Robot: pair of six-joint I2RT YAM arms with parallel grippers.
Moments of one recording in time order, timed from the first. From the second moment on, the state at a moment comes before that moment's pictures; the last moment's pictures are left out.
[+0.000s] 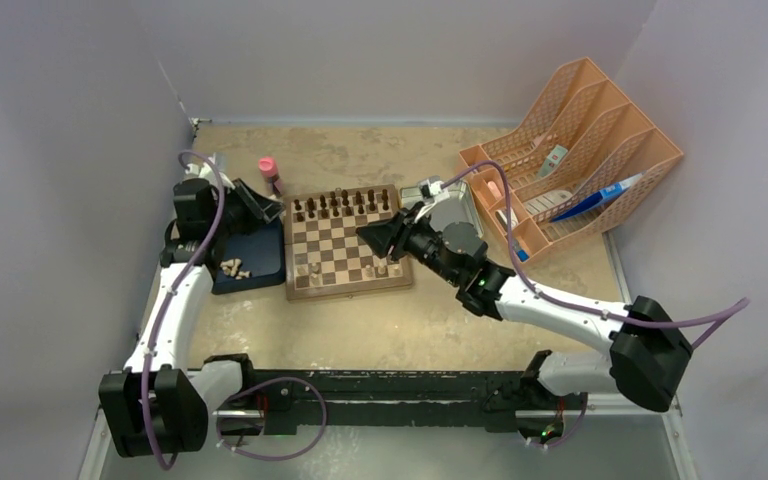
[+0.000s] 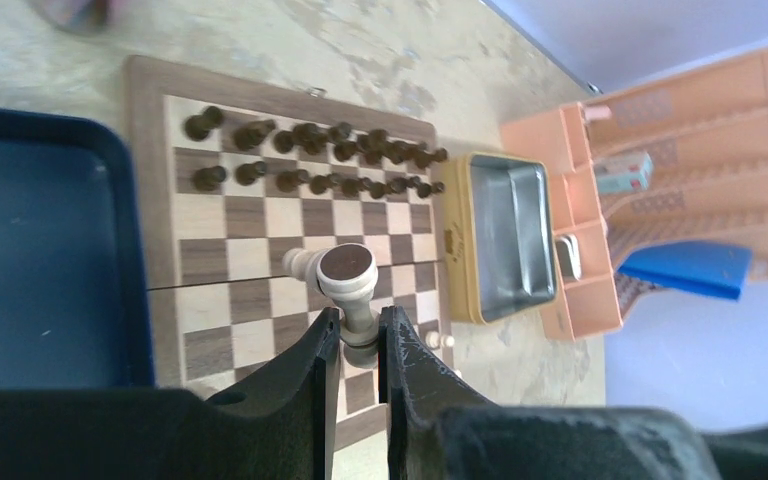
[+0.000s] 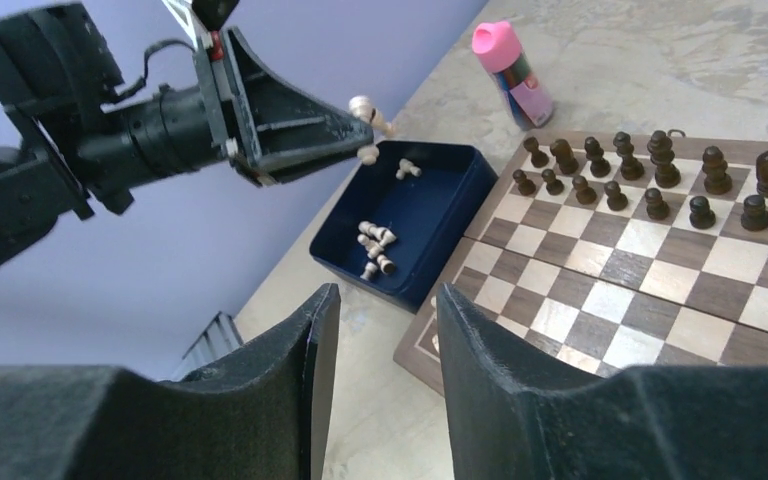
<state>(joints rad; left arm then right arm) 0.09 1.07 0.82 -0.22 0.44 -0.65 0.91 1.26 0.74 0.52 0.05 0.61</state>
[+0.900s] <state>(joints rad) -0.17 1.06 0.76 0.10 0.80 -0.46 0.68 1.57 0.79 0.99 -0.39 1.09</state>
